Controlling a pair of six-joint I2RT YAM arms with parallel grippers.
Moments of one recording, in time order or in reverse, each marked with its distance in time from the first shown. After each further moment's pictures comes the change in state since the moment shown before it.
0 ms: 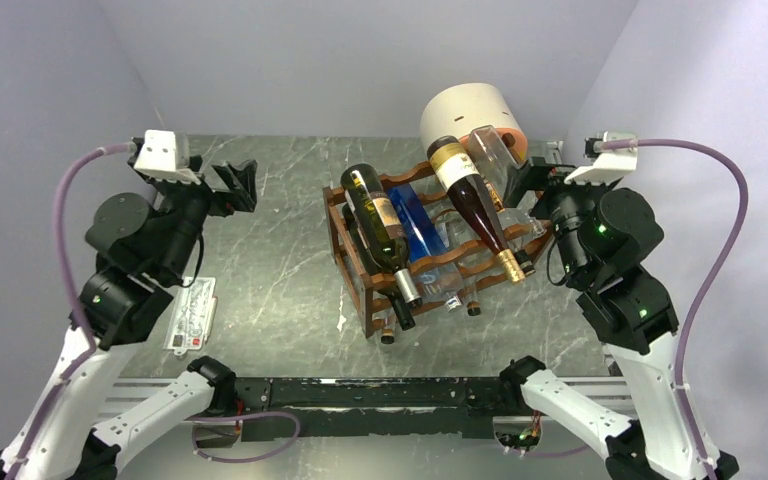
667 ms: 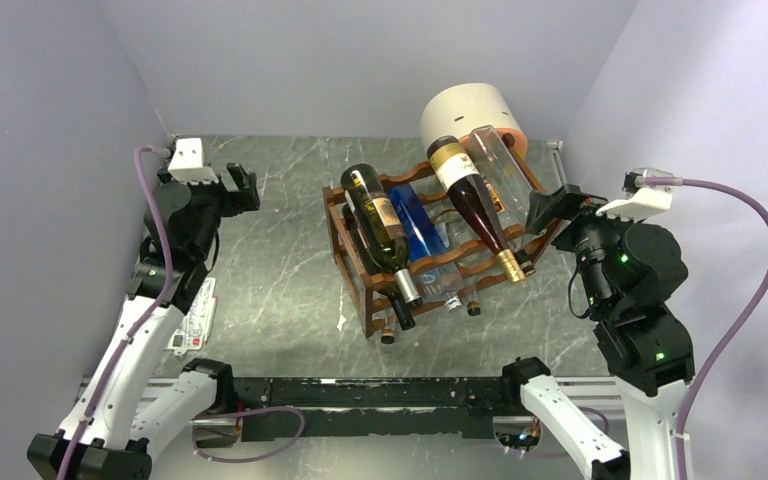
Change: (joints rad) left arm 0.328 0.071 -0.370 0.245 0.159 -0.077; right arm -0.225 -0.151 -0.061 -0.164 -0.124 0.172
